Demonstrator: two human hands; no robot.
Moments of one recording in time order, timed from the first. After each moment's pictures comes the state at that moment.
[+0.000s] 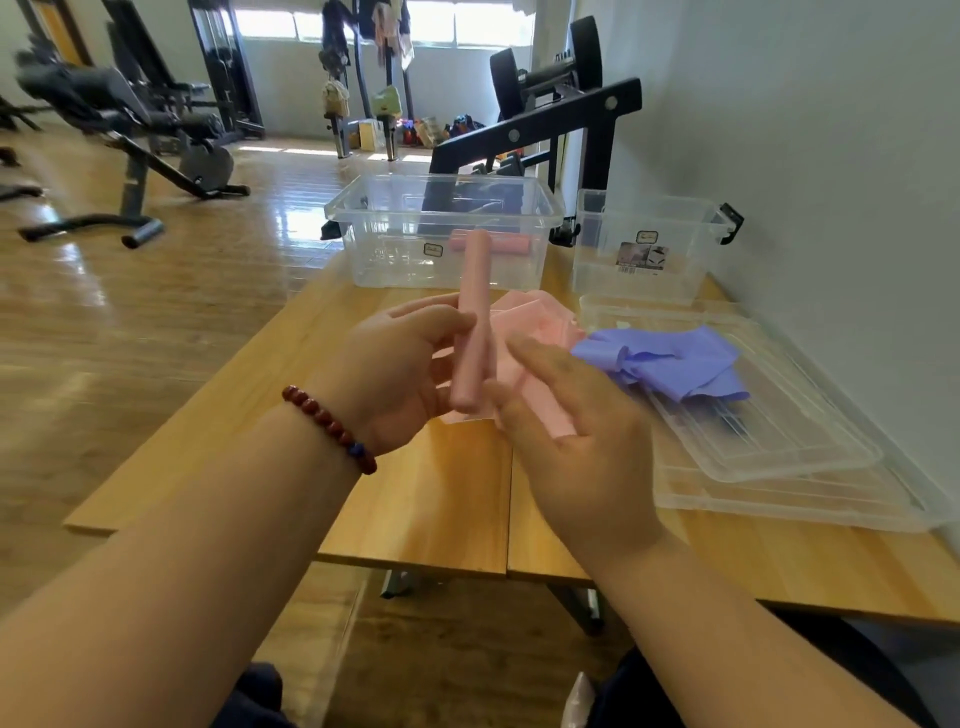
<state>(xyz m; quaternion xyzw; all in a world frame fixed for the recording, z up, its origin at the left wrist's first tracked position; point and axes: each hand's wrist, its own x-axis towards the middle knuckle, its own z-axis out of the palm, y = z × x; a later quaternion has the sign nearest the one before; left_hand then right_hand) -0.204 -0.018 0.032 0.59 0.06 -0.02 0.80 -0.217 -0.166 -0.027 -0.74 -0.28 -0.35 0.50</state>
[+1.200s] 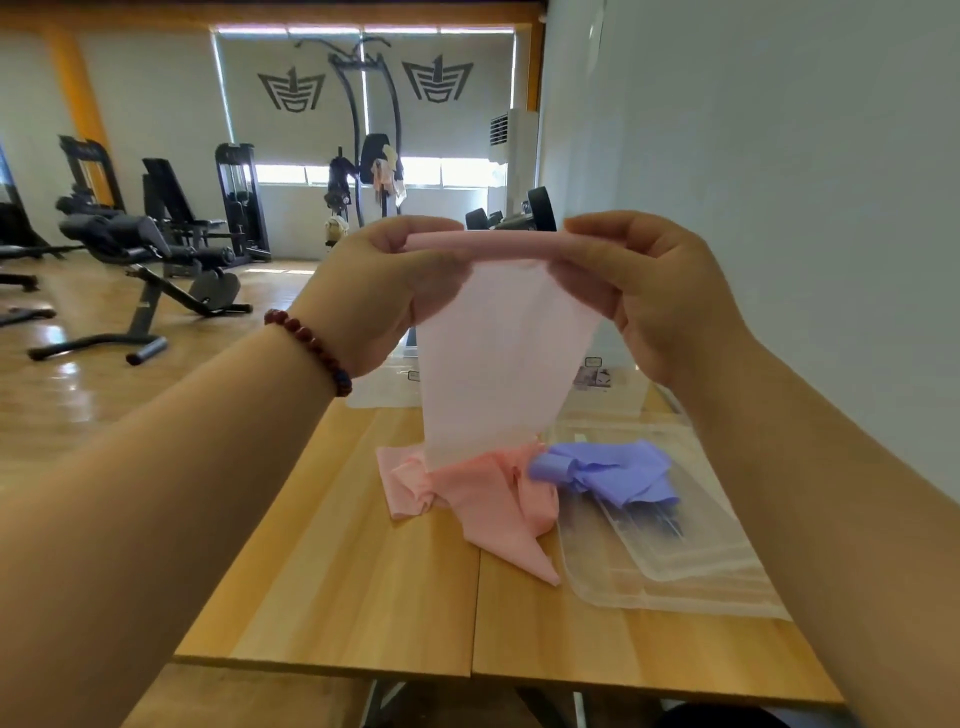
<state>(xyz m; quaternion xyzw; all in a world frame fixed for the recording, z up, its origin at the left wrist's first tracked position) -0.213 -0.034 0.182 0.69 -0.13 0.17 0.69 -0.179 -0.238 0.174 -0.61 -0.25 -0.17 0.73</state>
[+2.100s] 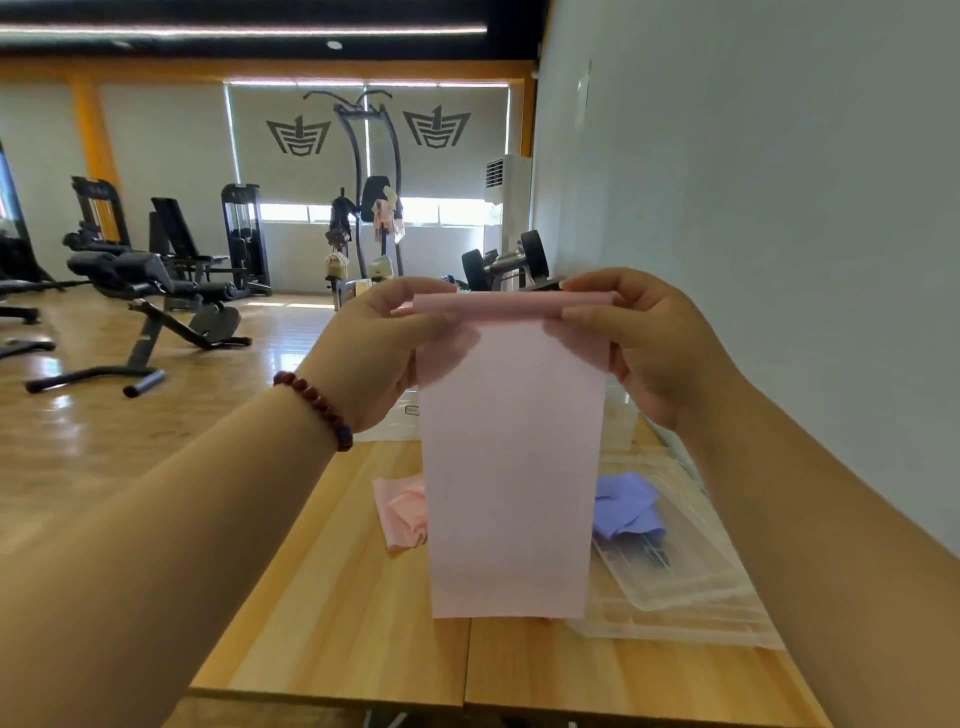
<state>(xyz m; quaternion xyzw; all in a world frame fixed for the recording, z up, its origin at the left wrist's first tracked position) -0.231 -0.040 0.182 0.63 -0.12 0.15 0.75 -0.203 -0.253 0.184 -0.63 -0.24 -0.13 0.72</state>
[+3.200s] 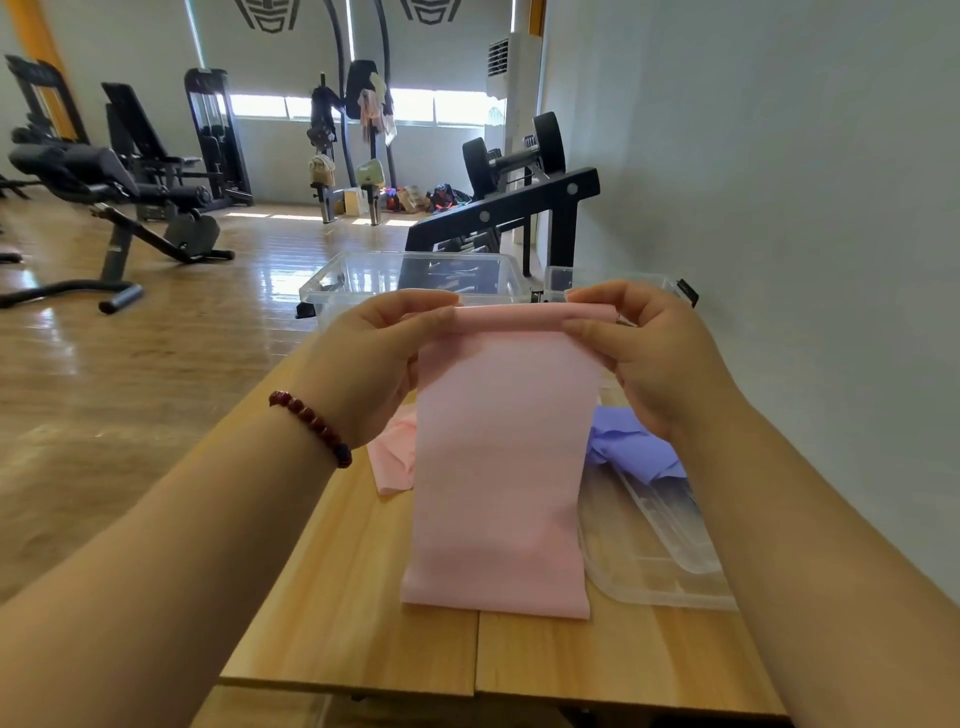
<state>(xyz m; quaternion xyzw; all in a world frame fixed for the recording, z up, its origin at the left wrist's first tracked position) -0.153 -0.022 0.078 0.63 -0.03 0.09 0.77 -0.117 -0.237 0.074 -0.72 -0.16 -0.14 0.66</state>
